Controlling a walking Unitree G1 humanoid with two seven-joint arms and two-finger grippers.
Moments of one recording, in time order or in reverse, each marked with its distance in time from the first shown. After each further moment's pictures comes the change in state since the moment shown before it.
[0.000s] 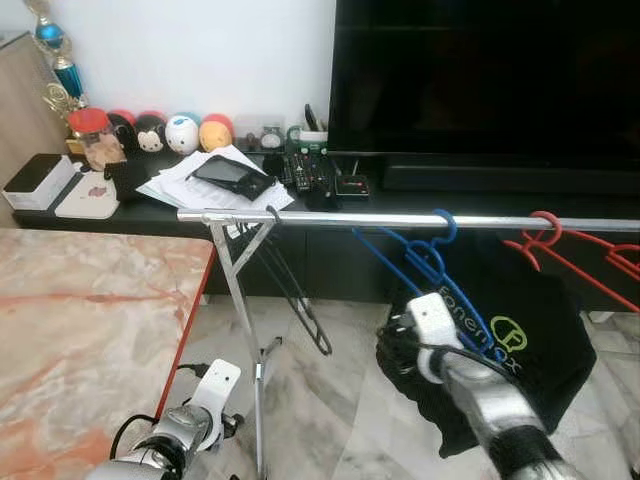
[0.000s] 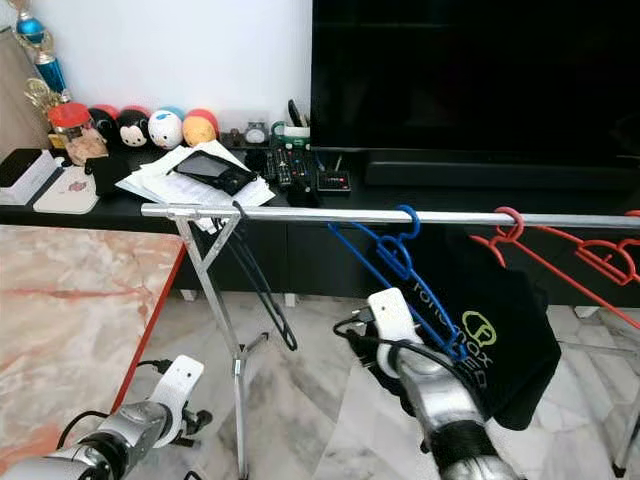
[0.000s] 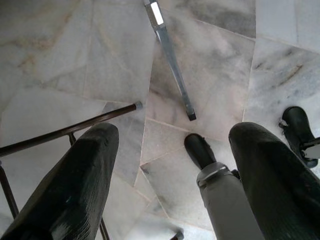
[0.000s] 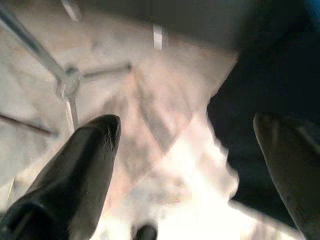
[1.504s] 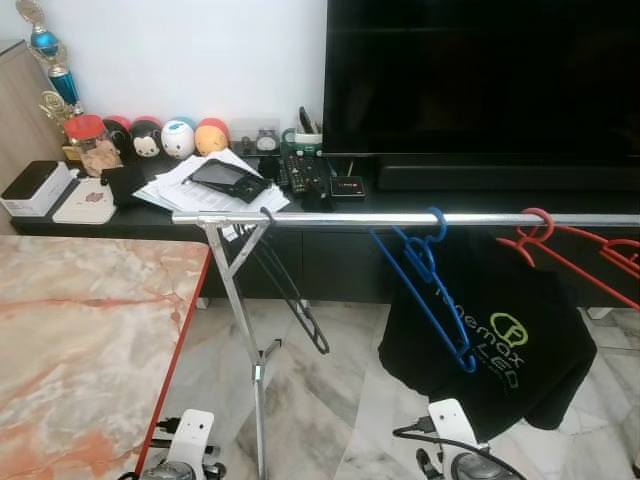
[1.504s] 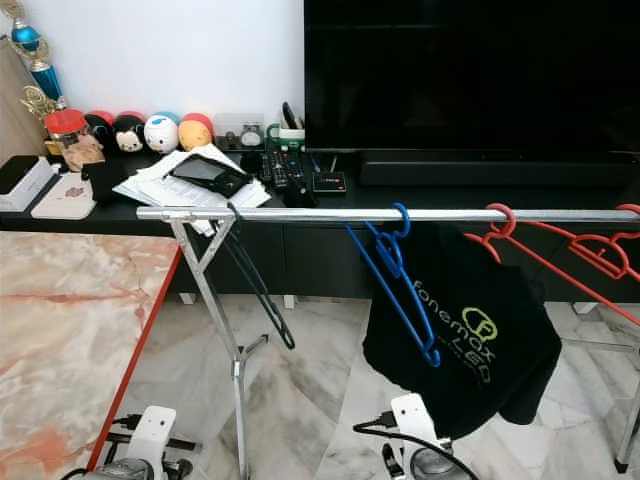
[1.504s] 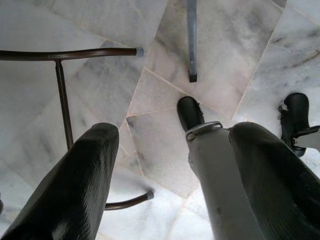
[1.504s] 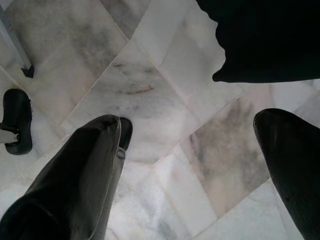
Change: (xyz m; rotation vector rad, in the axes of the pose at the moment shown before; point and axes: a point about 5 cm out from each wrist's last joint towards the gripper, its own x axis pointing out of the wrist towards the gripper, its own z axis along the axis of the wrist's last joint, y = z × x) left arm -0.006 -0.015 -0.070 -0.251 0.136 0.083; right arm -0.022 -0.007 -0.137 -0.013 0.352 -0.171
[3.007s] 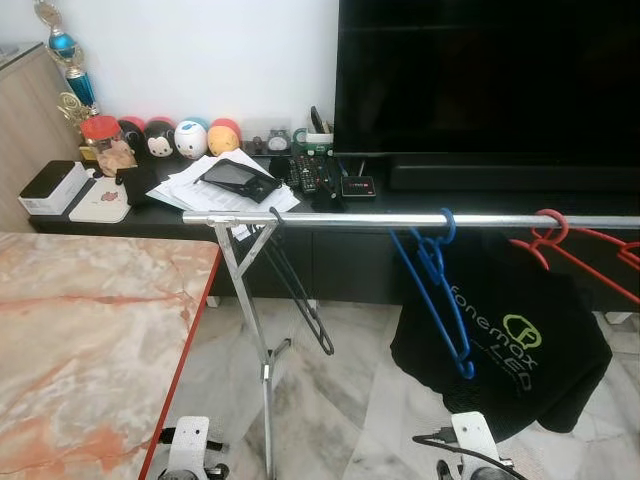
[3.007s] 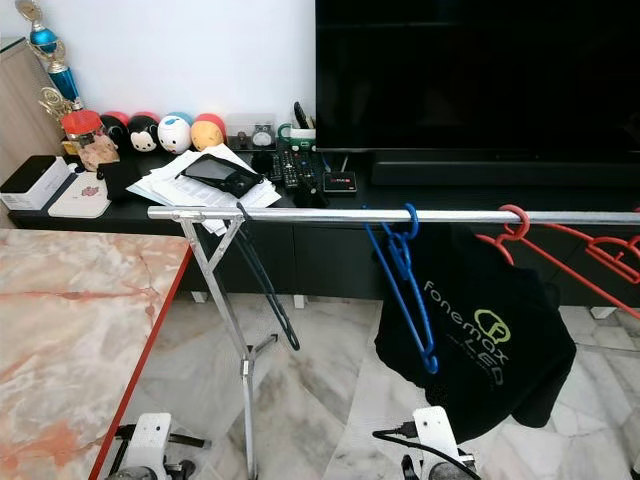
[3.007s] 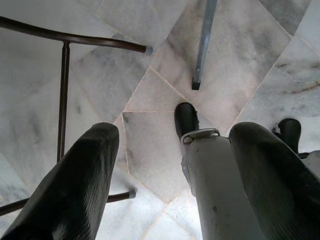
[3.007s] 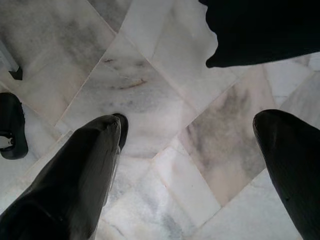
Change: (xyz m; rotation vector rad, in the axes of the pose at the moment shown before) left arm 0.000 -0.002 -0.008 -0.146 -0.022 0.036; right arm -0.002 -0.012 -0.020 0.087 0.043 -0.063
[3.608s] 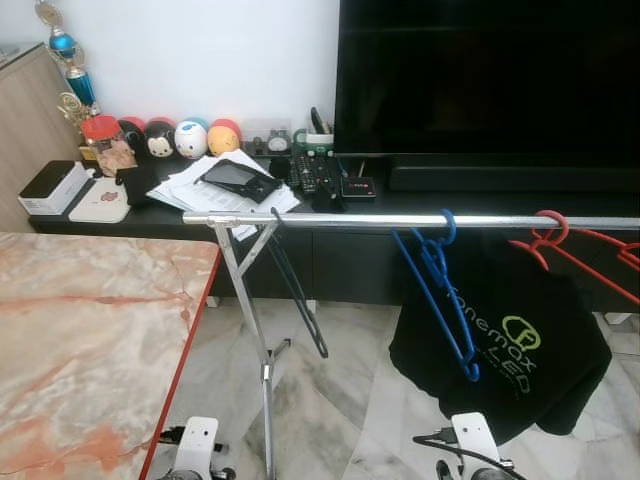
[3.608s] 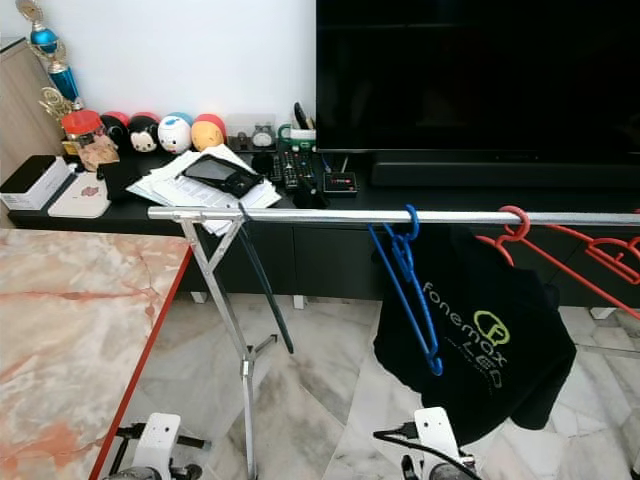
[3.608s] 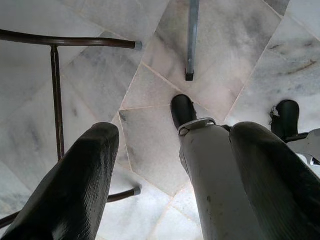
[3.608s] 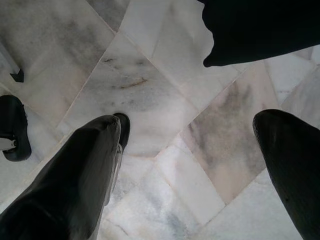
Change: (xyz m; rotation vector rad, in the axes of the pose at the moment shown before) left arm 0.000 -0.004 -0.002 0.088 0.024 -0.053; right arm 0.000 -0.001 -0.003 0.032 0.001 -0.002
